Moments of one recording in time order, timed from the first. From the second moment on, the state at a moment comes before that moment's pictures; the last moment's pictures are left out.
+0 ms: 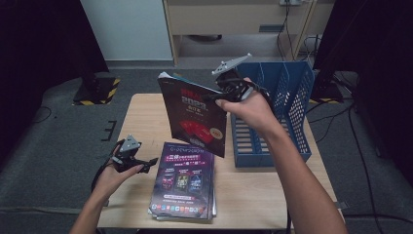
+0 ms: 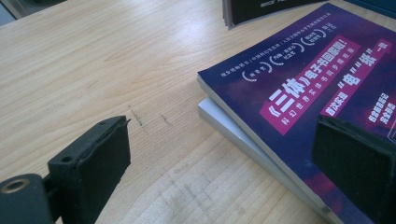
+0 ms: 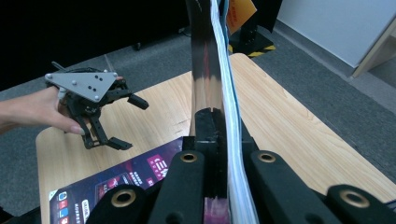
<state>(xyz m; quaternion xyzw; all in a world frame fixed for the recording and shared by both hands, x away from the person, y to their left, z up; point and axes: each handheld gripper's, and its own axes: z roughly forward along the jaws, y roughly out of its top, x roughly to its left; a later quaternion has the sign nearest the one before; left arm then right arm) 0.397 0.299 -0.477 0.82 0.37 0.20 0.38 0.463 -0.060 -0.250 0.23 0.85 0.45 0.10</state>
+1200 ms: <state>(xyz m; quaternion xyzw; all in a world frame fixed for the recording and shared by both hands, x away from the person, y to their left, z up) 0.391 0.320 -0.504 0.82 0.41 0.19 0.36 0.476 -0.114 -0.213 0.19 0.86 0.47 0.10</state>
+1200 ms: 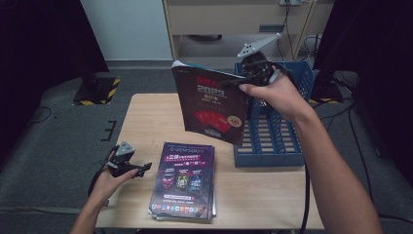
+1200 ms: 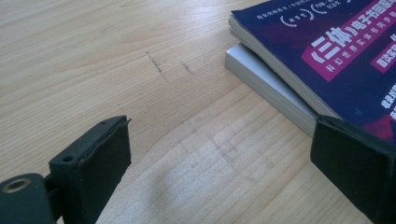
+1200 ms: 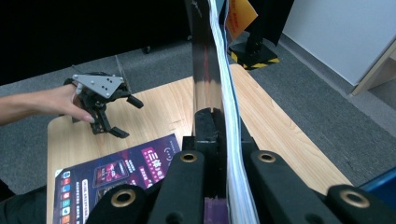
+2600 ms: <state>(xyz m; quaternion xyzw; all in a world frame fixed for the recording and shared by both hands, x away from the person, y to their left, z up) 0.387 0.316 -0.506 0.83 0.40 0.20 0.34 0.461 -0.219 -0.208 0.22 0.84 0.48 0.12</state>
